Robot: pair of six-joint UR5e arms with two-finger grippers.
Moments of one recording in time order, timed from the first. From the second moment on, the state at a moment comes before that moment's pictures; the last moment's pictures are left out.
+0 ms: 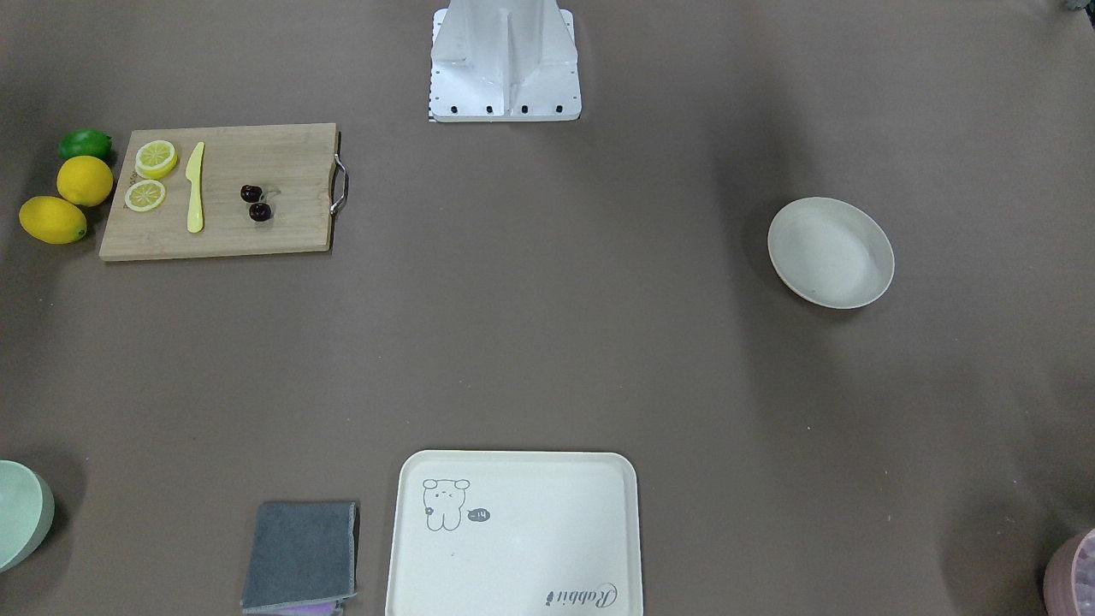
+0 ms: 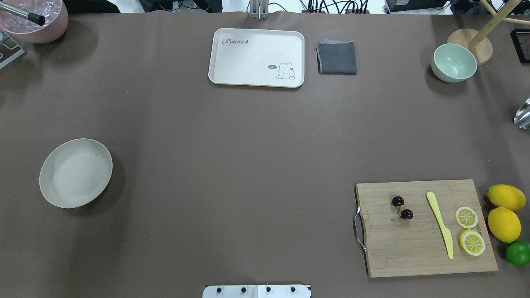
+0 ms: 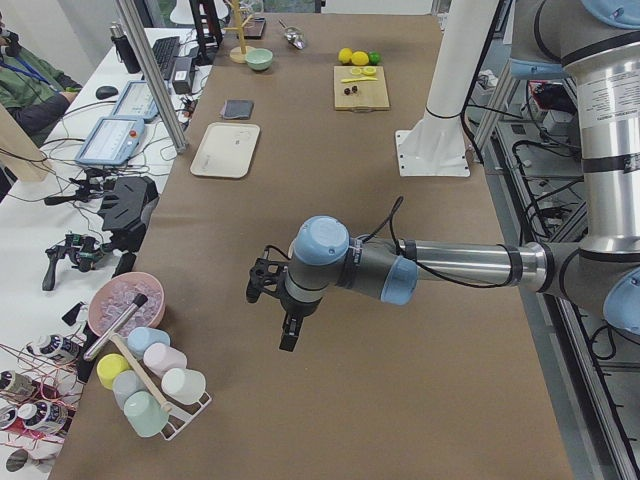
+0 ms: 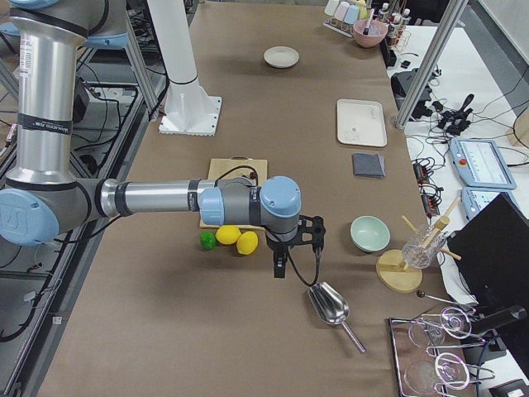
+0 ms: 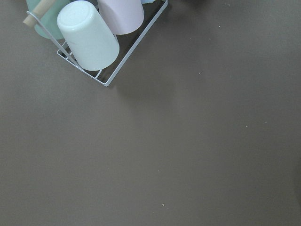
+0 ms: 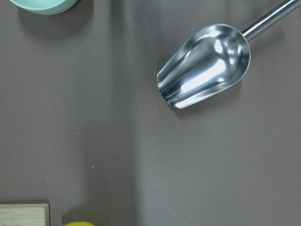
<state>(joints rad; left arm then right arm) -1.61 -1.36 -1.82 -1.84 -2.29 -0.06 1.58 -1.72 1.80 -1.58 2.37 0.06</state>
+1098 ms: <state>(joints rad) -1.61 -1.36 -1.81 -1.84 -2.29 -0.06 1.58 -1.73 1.81 -1.58 2.37 0.06</state>
